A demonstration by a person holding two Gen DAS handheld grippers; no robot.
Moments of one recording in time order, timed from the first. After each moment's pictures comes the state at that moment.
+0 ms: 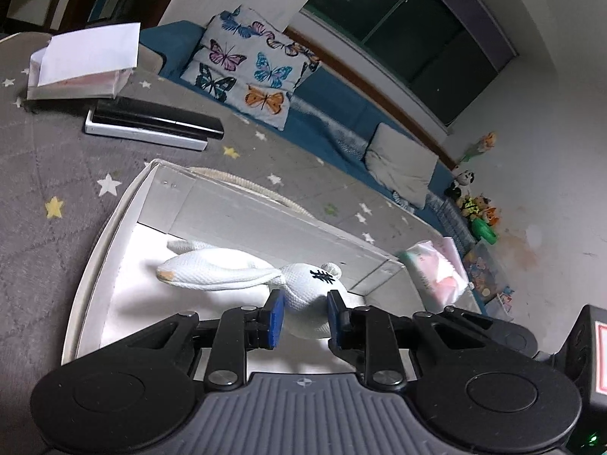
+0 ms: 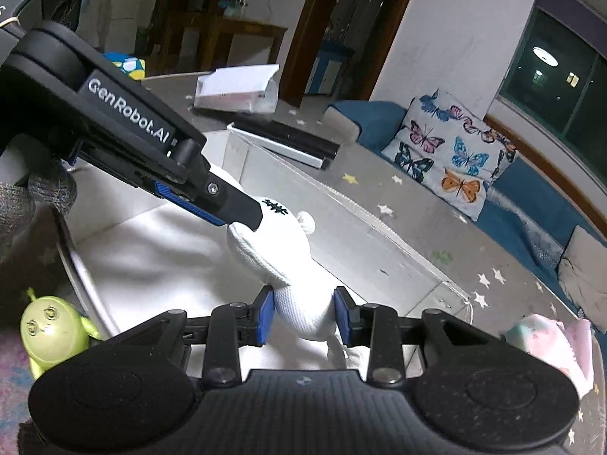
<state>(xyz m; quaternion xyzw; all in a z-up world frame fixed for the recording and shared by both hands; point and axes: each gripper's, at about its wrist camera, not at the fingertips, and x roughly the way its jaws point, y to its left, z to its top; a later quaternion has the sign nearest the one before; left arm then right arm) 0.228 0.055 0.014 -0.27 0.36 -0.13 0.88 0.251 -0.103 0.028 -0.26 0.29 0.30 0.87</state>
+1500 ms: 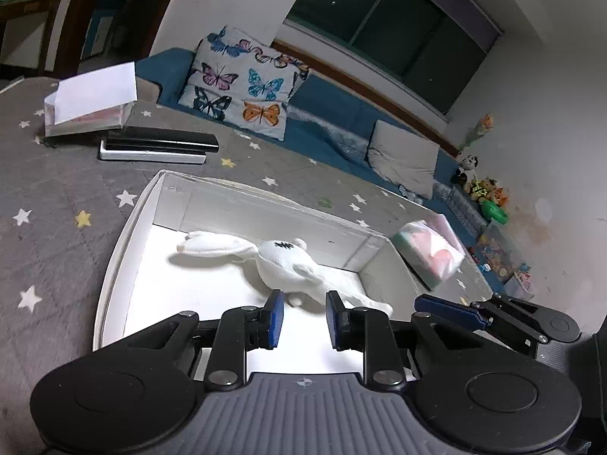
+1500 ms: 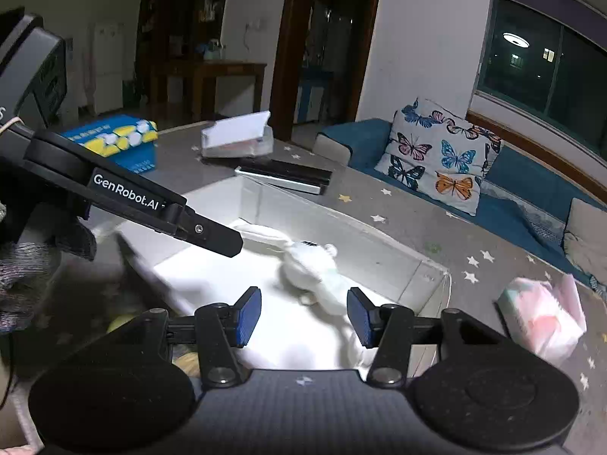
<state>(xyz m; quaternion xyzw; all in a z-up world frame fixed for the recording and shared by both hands) 0.162 0.038 0.045 -0.20 0.34 -0.13 0.91 0.176 -0.148 0.070 -0.16 0.27 0.30 0.90</state>
